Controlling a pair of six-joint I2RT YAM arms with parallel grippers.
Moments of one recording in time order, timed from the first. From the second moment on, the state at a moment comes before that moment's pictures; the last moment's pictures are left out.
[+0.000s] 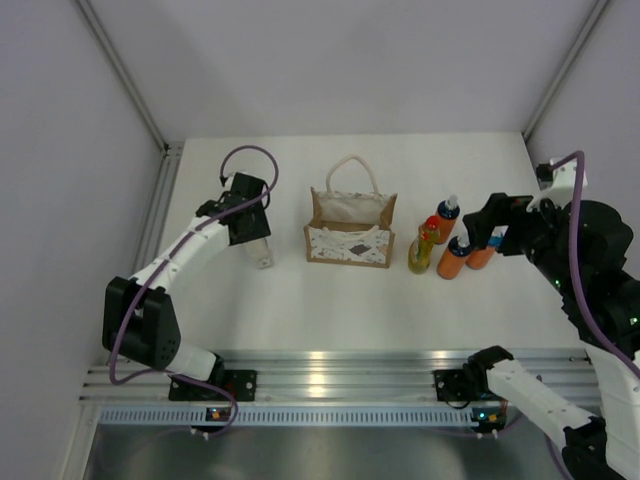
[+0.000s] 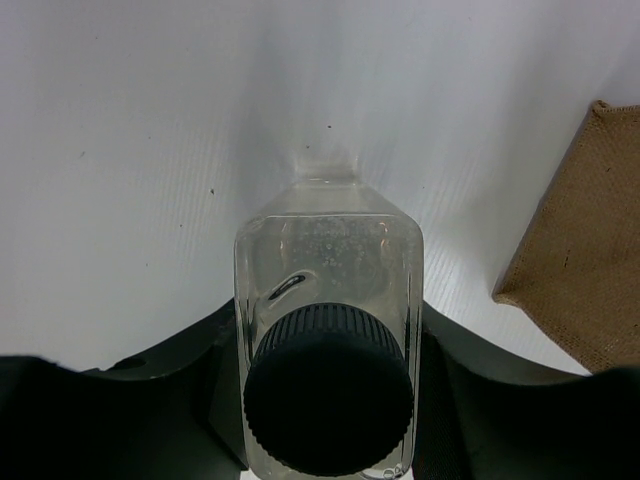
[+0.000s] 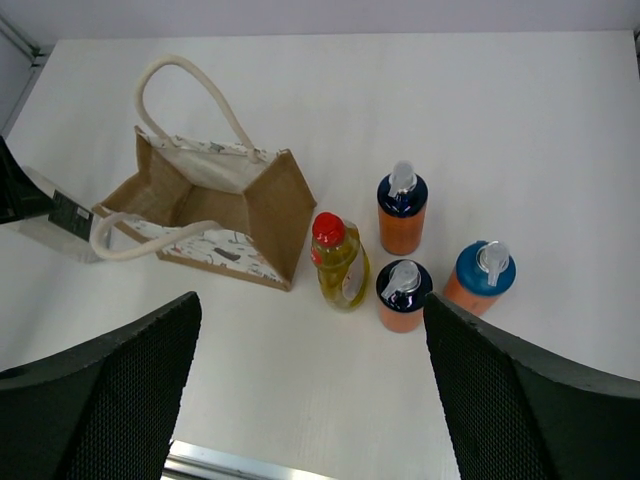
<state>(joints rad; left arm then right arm) -0.34 1.47 1.14 -0.65 -0.31 -0.55 0.36 0.79 1.47 -0.99 0.13 0.20</state>
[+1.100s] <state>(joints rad) -0.38 1.19 1.48 -0.85 -0.47 -0.45 0.36 0.82 1.57 -1.08 0.19 0.19</state>
